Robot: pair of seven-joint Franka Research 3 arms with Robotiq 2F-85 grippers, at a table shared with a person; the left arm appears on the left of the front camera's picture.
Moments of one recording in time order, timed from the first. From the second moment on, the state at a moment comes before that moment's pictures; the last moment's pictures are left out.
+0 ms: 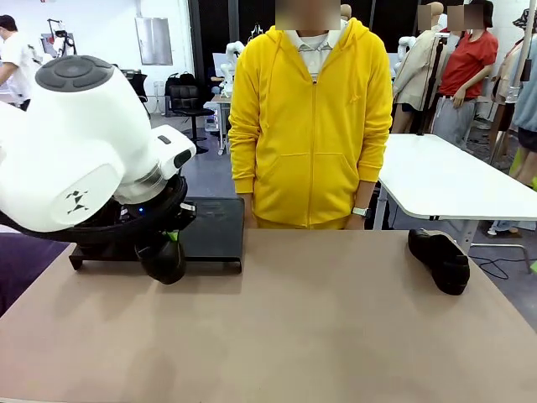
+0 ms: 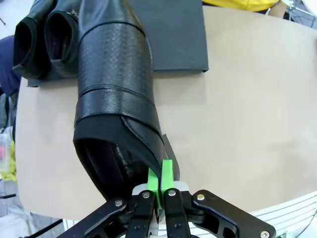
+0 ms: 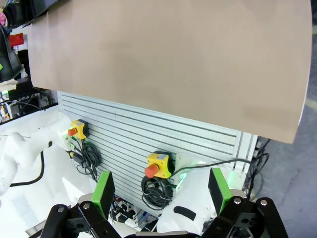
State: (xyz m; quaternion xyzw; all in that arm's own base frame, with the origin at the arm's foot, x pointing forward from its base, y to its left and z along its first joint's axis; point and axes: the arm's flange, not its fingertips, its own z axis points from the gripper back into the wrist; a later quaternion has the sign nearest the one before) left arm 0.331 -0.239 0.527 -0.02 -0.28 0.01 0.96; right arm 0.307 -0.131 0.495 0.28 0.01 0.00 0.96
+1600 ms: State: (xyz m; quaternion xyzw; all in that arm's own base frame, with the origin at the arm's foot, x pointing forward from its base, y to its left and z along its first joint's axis) left arm 0.566 -0.268 0.438 0.11 -0.30 -0.06 0.95; right arm 0.307 -0.131 0.495 0.28 0.01 0.00 0.96
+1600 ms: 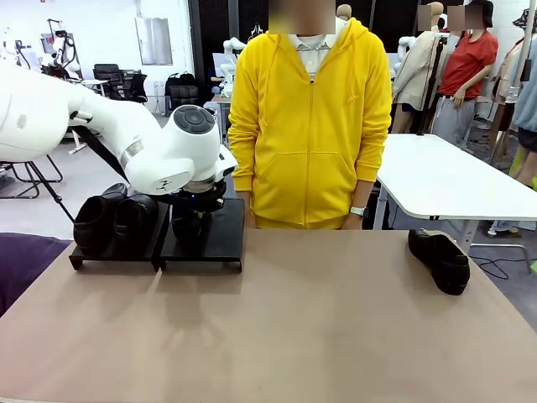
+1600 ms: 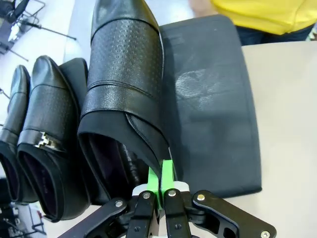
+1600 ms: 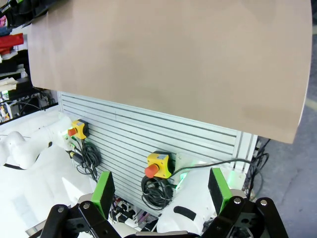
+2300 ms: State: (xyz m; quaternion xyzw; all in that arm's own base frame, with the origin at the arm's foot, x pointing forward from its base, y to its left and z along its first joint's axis) left arm 0.569 -0.270 0.440 0.15 -0.29 -0.04 0.95; right arm 0.307 -0.131 0.495 0.28 0.01 0.00 0.96
